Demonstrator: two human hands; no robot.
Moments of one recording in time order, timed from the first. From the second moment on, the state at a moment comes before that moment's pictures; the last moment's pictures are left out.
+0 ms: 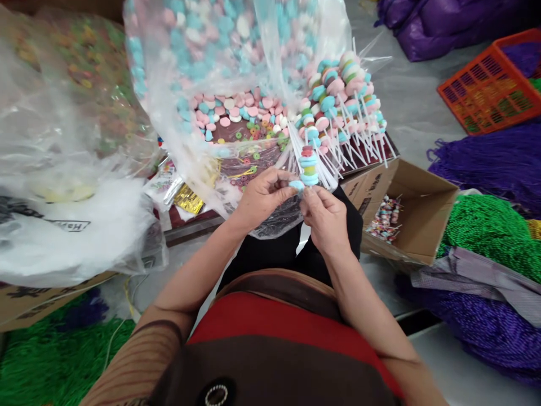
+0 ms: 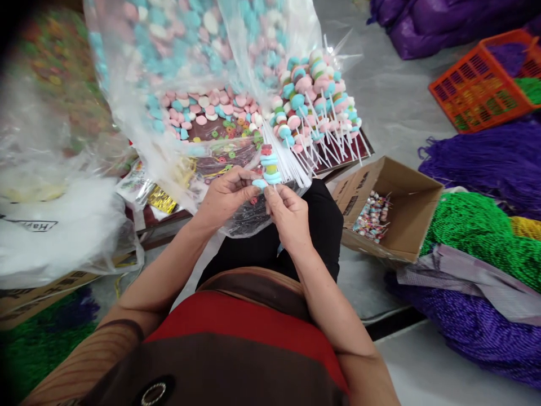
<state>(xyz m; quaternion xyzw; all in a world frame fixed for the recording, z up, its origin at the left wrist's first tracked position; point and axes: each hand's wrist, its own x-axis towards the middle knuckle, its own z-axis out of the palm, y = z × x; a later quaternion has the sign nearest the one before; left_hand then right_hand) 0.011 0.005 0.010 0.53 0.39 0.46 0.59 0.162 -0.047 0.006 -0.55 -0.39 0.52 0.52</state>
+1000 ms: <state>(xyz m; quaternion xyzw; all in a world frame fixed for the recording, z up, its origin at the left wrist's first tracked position) 0.007 0.017 -0.002 0.30 0.39 0.49 0.72 0.174 -0.102 0.016 -0.60 -0.54 0.47 0.35</state>
